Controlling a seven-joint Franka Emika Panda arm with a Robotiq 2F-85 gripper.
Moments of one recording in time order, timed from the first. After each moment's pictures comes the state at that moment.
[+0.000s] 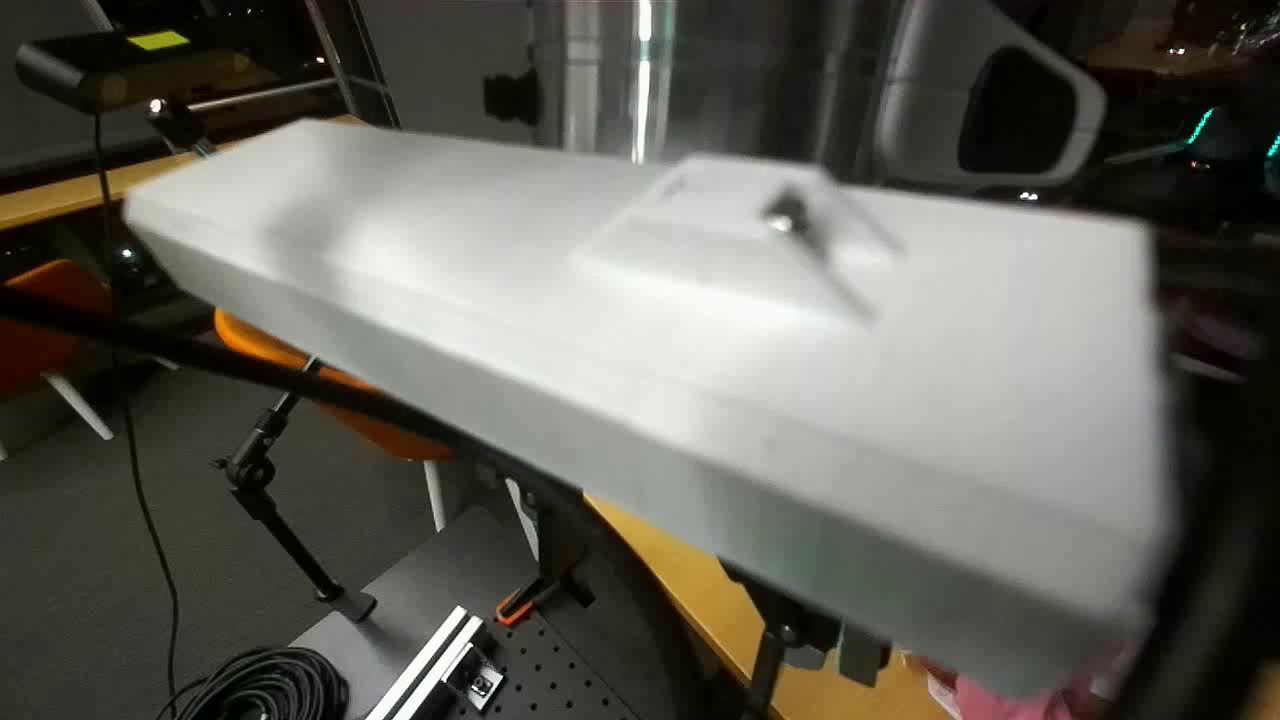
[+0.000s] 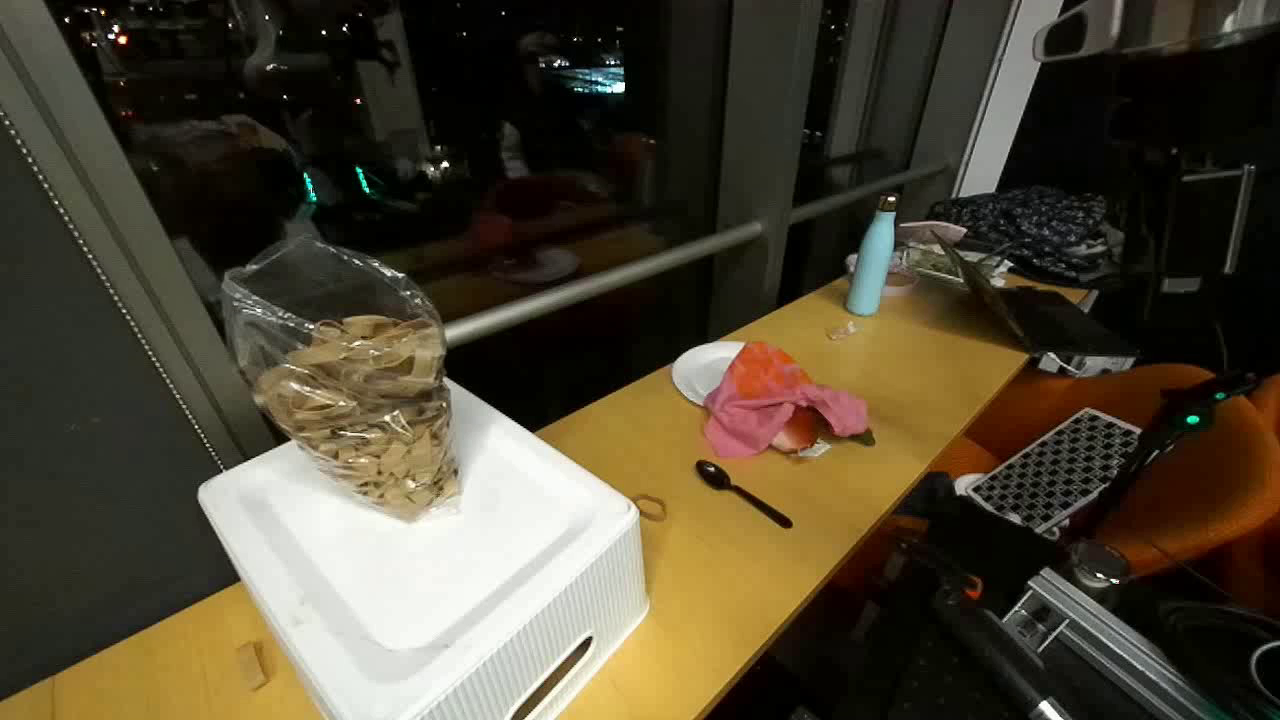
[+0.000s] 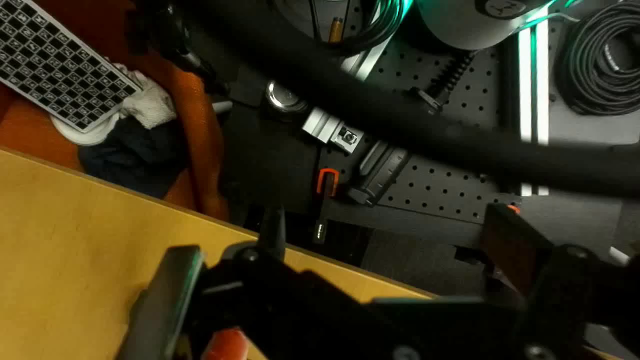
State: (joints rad) arm -0.07 -0.66 -0.19 -2.48 -0.24 1.58 -0.42
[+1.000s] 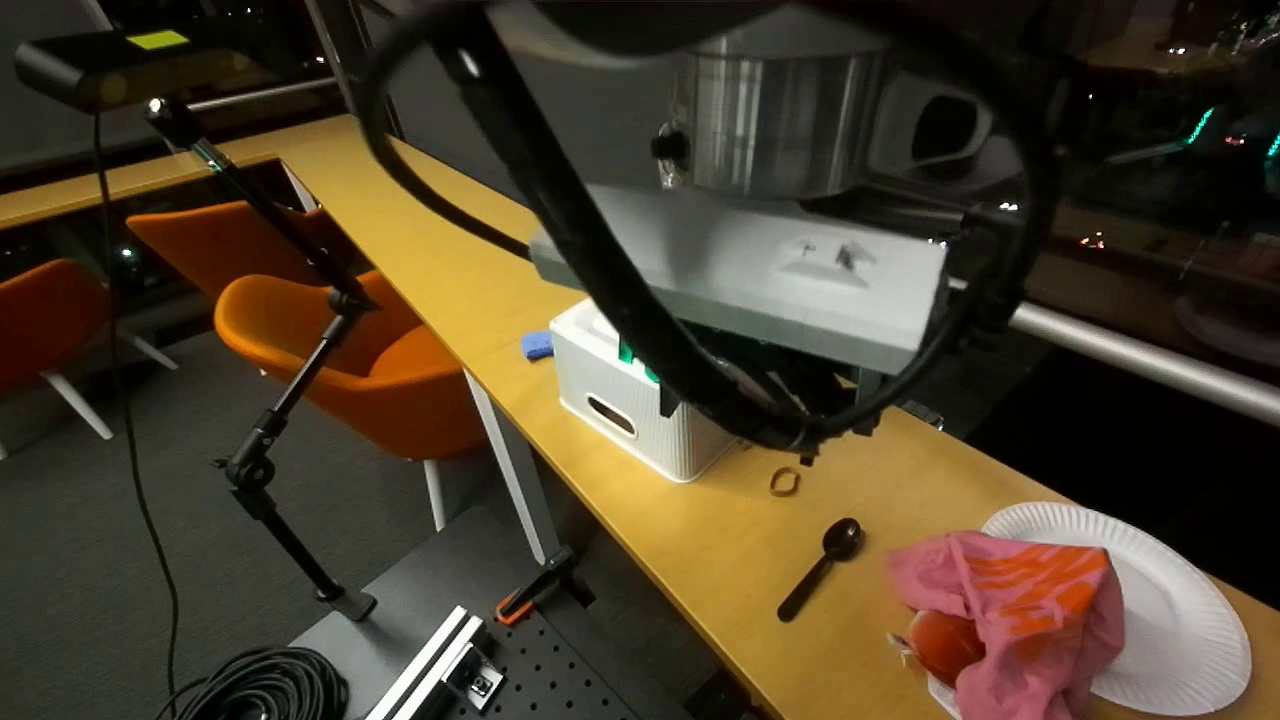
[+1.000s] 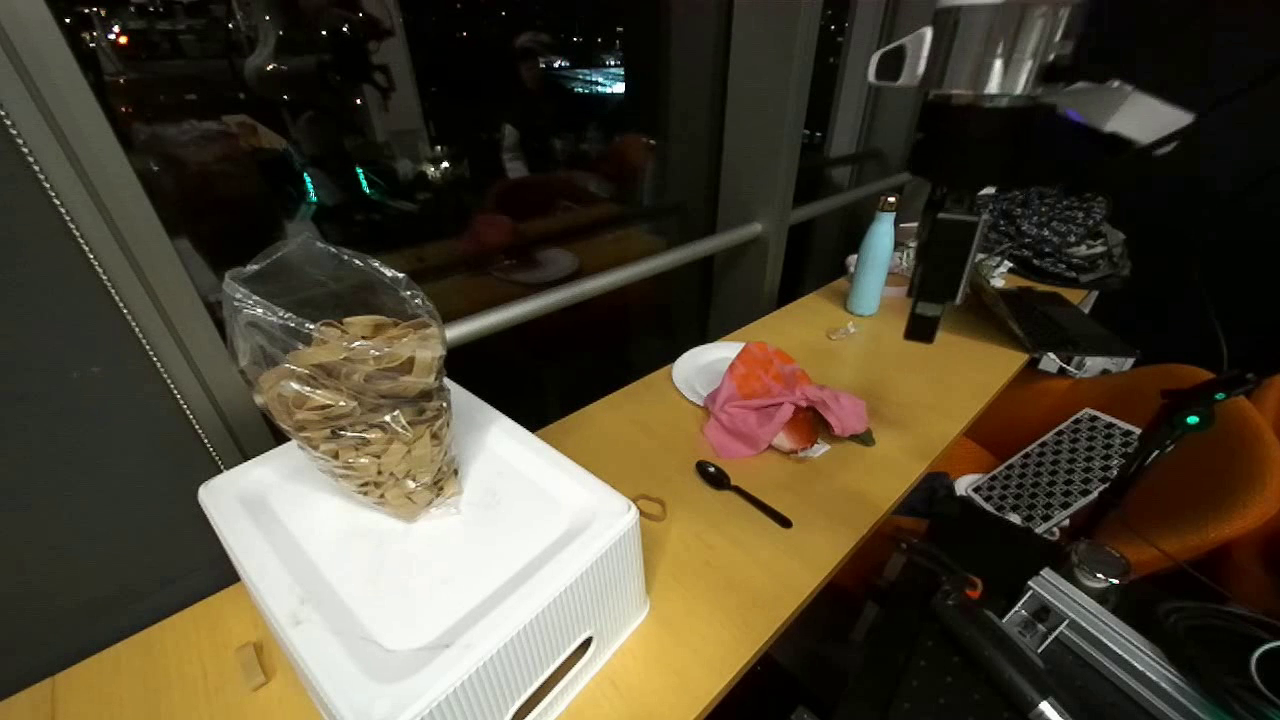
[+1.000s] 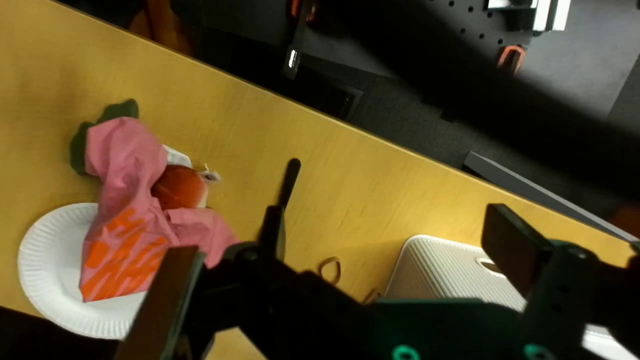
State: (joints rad) arm 0.04 -0.42 -0.18 -2.43 -0.06 1.98 -0.42
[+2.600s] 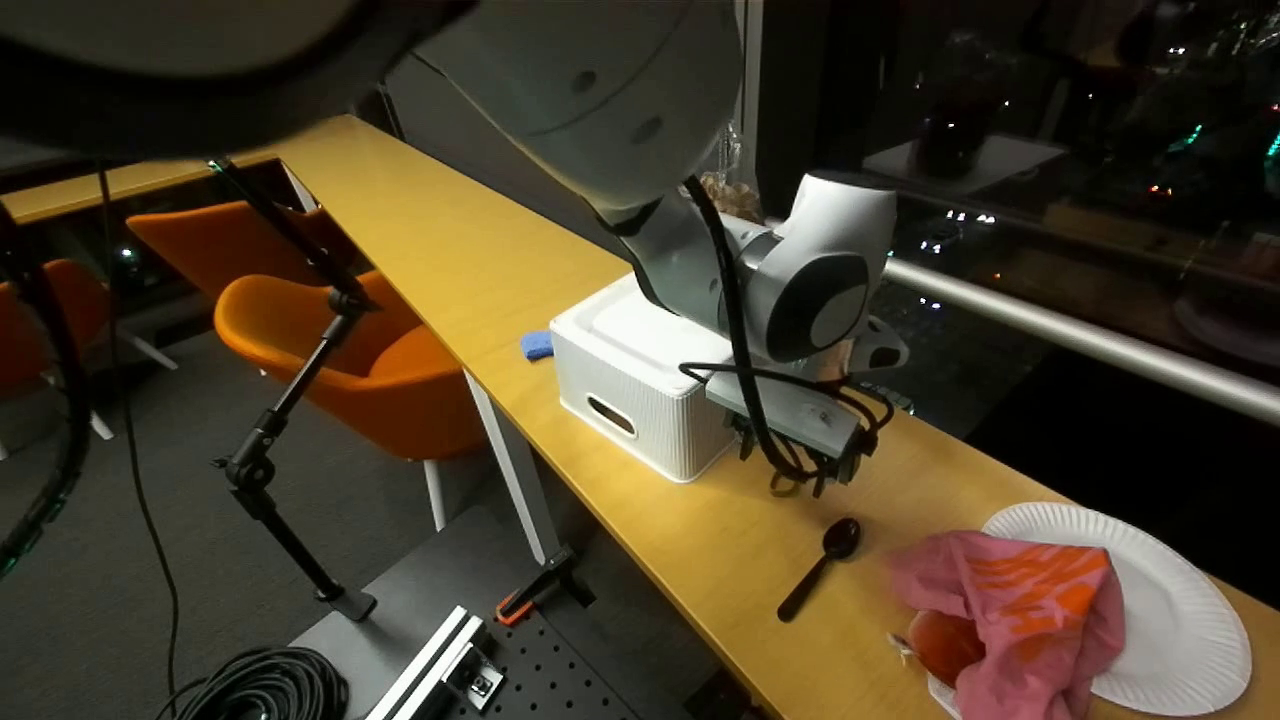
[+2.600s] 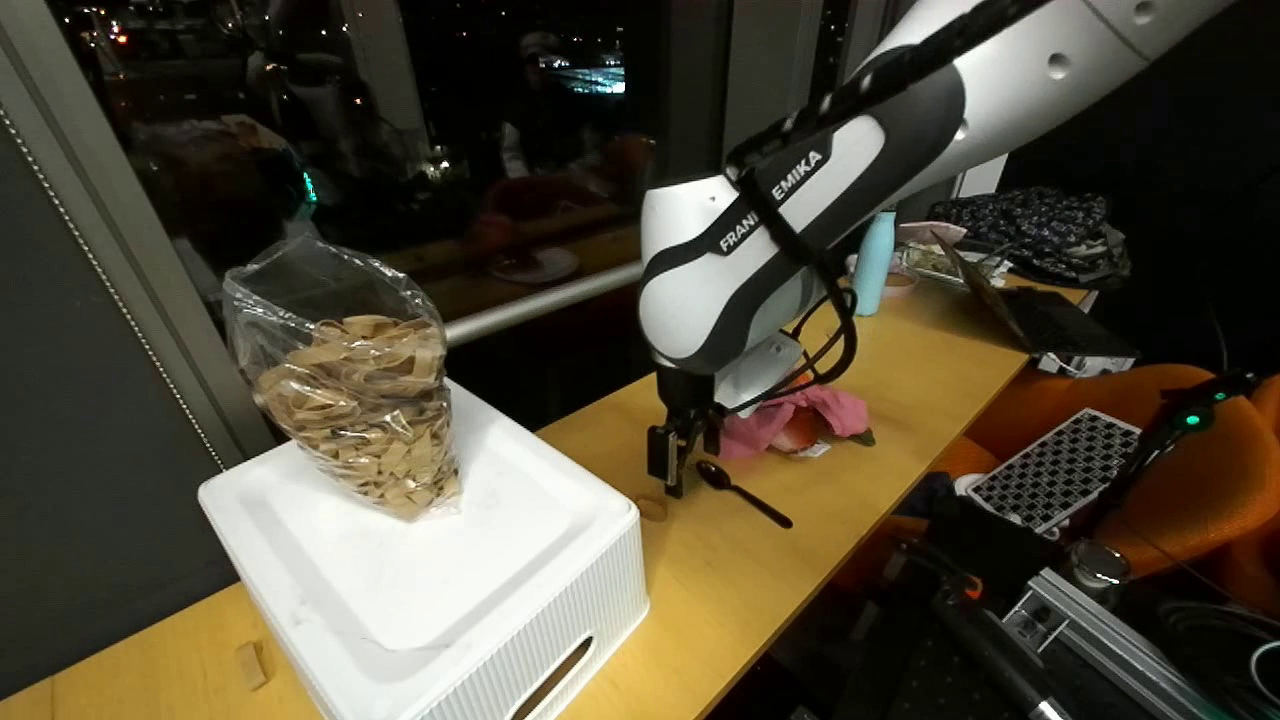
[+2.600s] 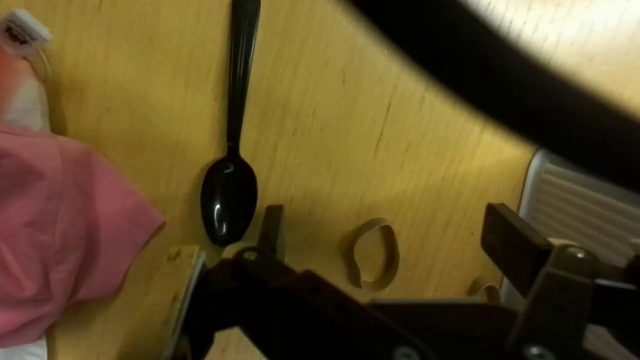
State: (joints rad) arm 0.02 0.52 -0.02 -1.97 0.02 2.38 -0.17
